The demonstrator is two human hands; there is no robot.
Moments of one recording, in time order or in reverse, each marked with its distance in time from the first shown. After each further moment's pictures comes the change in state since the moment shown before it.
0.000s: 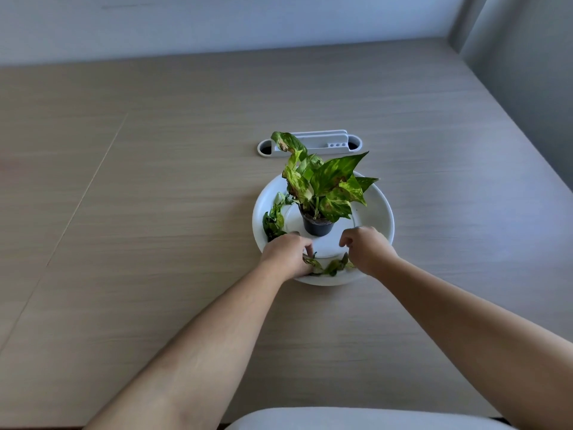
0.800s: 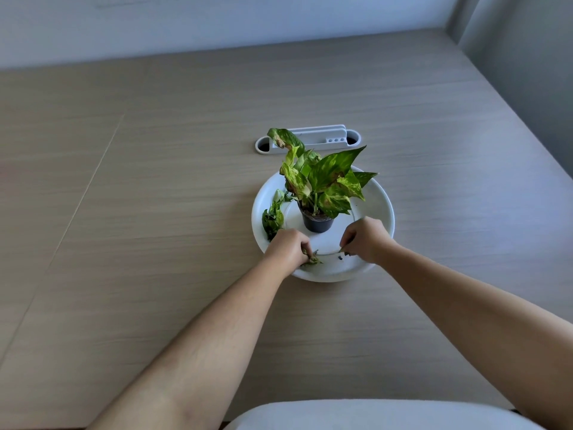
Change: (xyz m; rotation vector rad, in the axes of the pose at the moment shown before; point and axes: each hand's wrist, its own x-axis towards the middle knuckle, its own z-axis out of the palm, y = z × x) left_hand 0.002 0.005 0.000 -0.174 0.044 -0.063; right_hand 0.007 0.000 -0.008 0.218 -0.027 0.071
